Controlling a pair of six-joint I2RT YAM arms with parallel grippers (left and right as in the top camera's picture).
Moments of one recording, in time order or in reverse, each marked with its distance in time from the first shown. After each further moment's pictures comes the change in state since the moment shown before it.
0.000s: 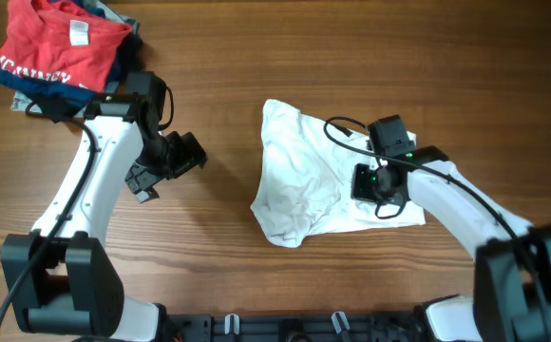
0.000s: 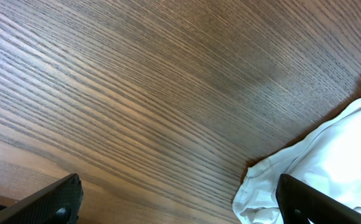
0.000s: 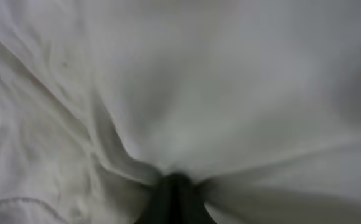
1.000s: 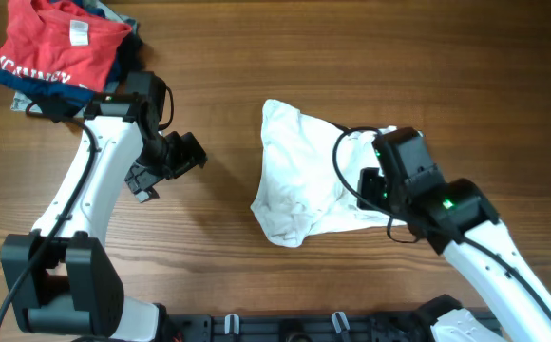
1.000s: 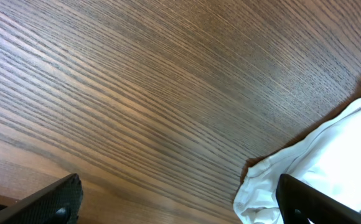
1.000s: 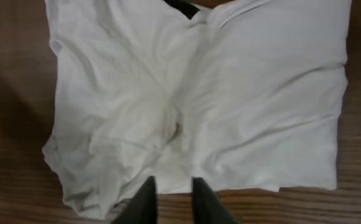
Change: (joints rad) left arm 0.000 0.000 0.000 -0.001 0.000 0.000; right arm 0.179 -0.435 0.102 -0.242 0.163 0.045
